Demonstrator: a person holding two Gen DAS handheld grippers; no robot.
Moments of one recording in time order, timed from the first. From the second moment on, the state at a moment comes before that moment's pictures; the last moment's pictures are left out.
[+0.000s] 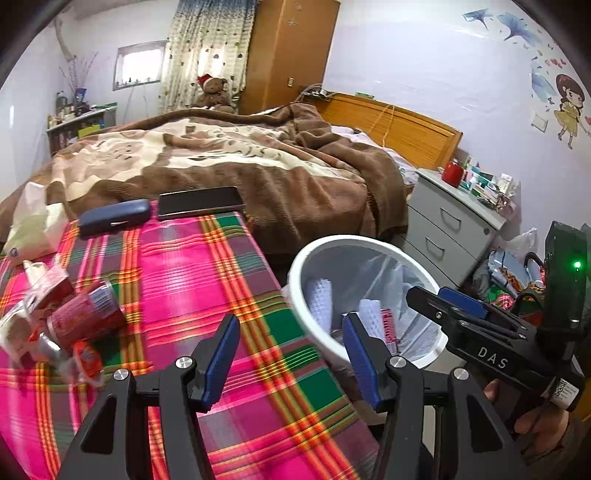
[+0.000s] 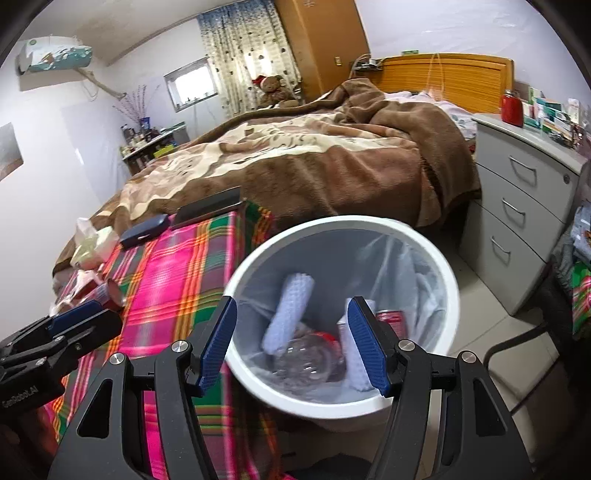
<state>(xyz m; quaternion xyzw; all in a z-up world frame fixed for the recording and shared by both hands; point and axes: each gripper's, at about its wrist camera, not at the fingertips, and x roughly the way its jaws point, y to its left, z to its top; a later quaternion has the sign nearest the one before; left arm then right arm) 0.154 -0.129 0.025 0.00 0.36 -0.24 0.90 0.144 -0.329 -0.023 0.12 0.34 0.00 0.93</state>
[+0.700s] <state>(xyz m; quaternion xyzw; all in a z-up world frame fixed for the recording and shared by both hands) 0.135 -0.020 0.027 -0.04 0.34 -0.15 0.93 0.145 -0.242 -0.020 0.08 0.33 0.09 0.94</state>
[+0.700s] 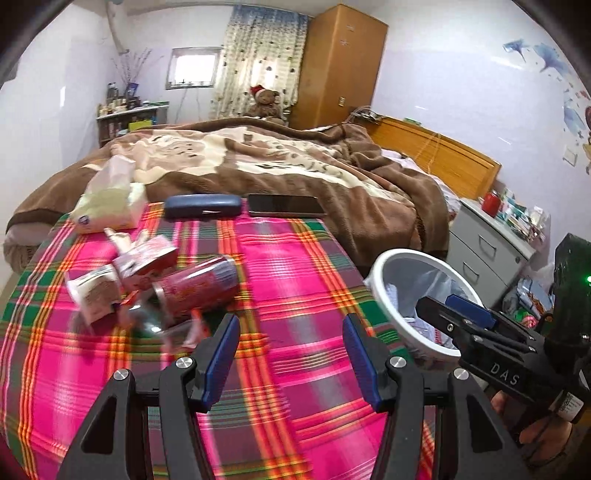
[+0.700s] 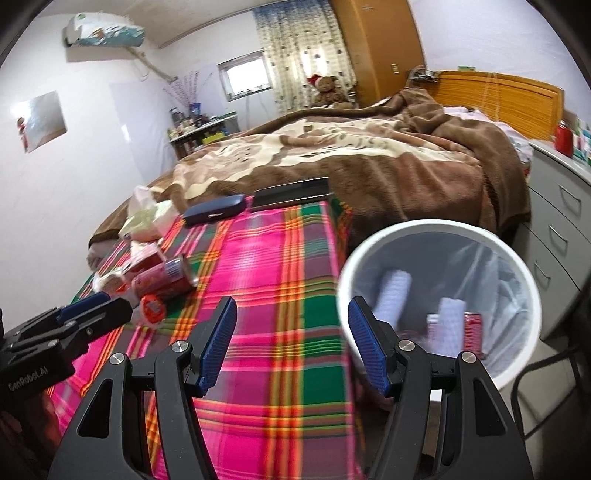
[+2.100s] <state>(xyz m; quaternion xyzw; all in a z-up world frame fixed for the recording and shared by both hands) 0.212 0.170 0.003 -0.07 0.37 -0.05 0.92 0.191 -0.075 -0.057 0.01 0.42 0.21 0.88</state>
